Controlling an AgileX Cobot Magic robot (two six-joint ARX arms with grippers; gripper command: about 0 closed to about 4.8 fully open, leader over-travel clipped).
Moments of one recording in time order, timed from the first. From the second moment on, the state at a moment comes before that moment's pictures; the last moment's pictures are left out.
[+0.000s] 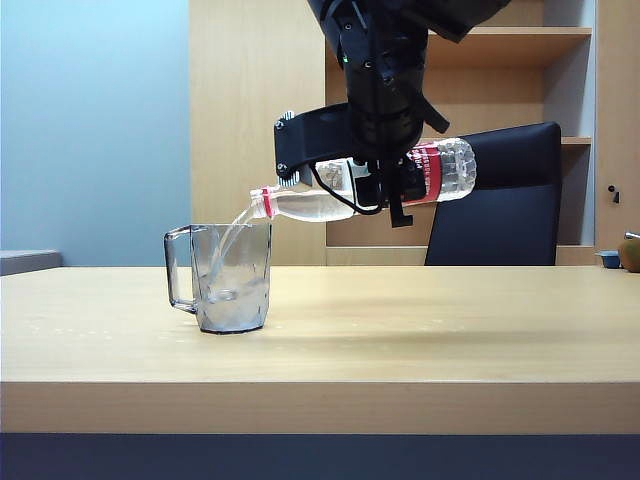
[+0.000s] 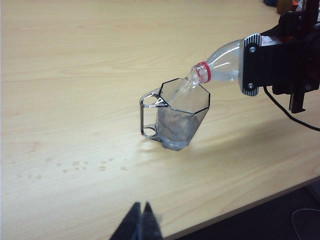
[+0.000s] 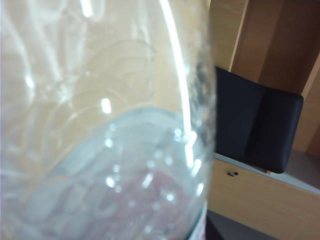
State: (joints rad) left arm 0.00 0.34 0.58 -0.59 0.42 0.03; right arm 0.70 1.79 1.21 0.06 0.80 -1.32
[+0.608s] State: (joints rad) left arm 0.00 0.34 0.58 -0.59 0.42 0.03; right arm 0.74 1.79 1.21 0.03 0.80 -1.14
